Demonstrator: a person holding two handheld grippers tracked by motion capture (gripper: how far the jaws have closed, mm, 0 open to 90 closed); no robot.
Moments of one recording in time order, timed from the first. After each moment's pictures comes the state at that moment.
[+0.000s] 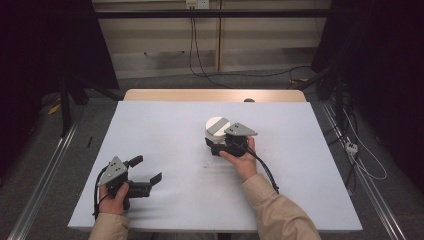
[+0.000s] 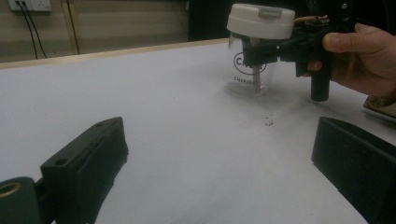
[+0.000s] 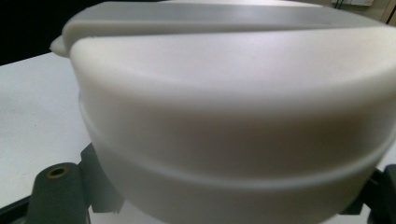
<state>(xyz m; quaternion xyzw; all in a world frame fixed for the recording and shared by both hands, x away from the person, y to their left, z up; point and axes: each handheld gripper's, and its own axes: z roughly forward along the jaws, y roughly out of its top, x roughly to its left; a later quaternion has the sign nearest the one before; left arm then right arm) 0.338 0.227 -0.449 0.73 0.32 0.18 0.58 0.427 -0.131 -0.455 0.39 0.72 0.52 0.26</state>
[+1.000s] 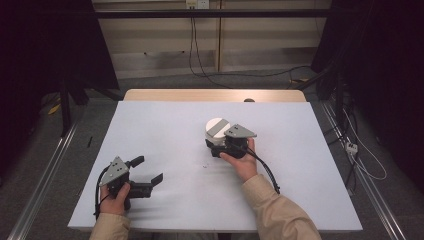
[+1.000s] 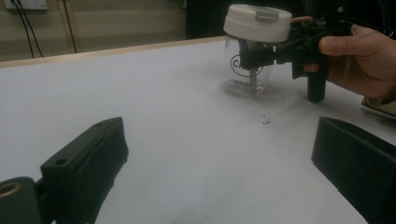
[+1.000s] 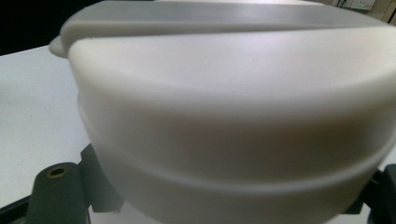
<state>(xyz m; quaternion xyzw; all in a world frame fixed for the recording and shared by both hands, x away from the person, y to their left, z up) 0.338 0.224 -0.449 0.73 0.32 0.18 0.58 0.425 -0.131 -0.461 0.38 0.72 0.51 0.26</state>
